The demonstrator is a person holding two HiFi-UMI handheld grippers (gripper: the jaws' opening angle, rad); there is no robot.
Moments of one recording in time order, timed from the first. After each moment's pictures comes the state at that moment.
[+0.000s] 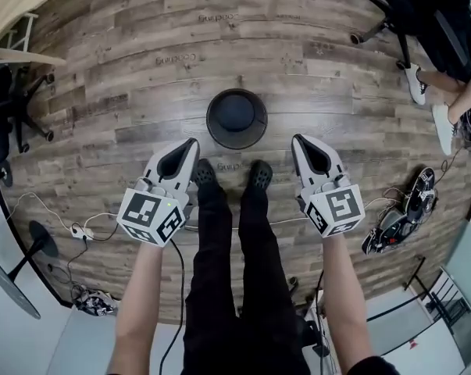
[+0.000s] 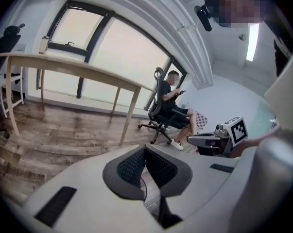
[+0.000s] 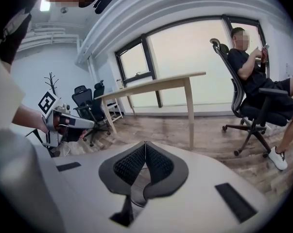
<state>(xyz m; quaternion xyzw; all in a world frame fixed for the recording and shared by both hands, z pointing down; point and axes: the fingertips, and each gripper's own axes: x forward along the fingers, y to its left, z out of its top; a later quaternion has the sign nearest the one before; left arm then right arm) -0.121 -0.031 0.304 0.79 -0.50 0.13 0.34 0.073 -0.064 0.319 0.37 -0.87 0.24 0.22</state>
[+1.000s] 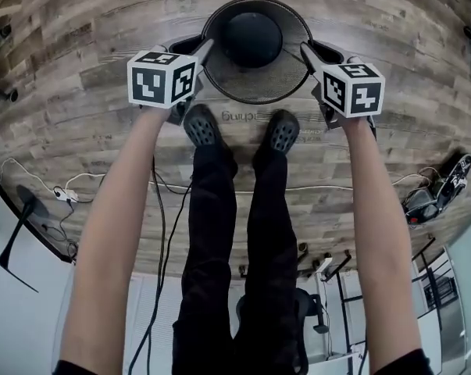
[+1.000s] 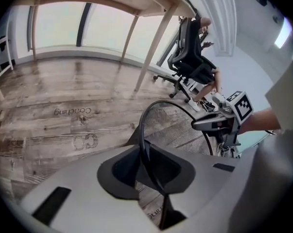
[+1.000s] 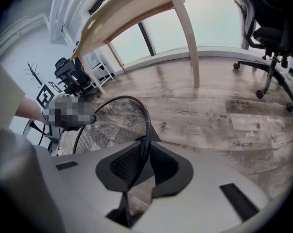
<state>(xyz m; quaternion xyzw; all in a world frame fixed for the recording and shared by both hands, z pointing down) -0.138 -0.045 0.708 0.72 -0.43 0.29 0.47 0.056 -0.080 0.715 0.30 -0.79 0.38 0.38</state>
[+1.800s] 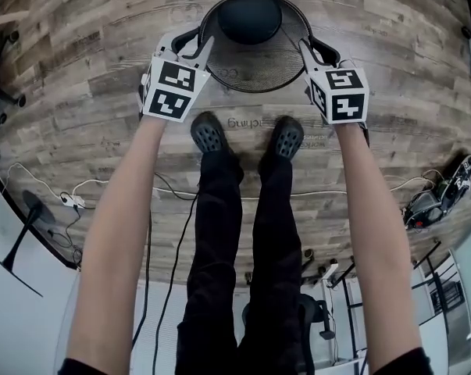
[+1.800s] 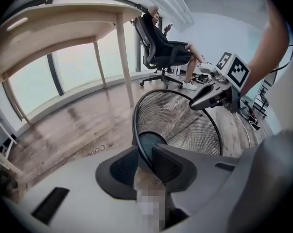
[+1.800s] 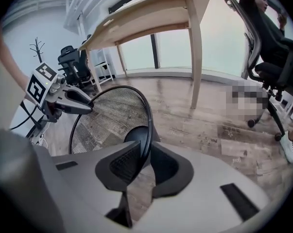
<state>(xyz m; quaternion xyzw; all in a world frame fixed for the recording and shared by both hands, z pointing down) -0.151 -0.075 0.680 0.79 -0.42 0.40 0.22 0.040 -0.103 0.696 0.34 -0.82 0.25 0.39</state>
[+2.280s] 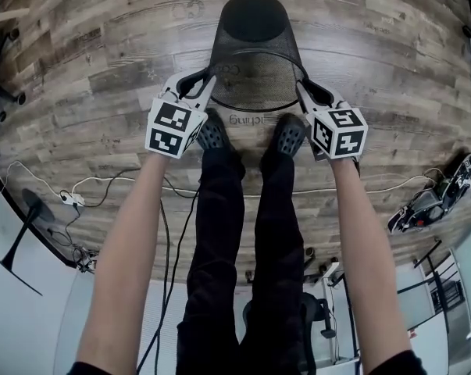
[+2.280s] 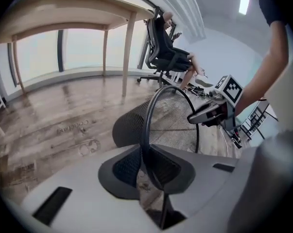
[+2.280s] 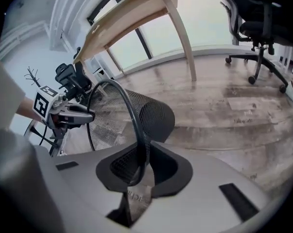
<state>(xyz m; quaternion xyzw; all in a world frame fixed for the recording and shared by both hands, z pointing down) -0.136 0.024 0.690 0.79 -0.40 0.33 0.33 0.058 0.008 0.713 0.32 -0.79 0.40 0.35</state>
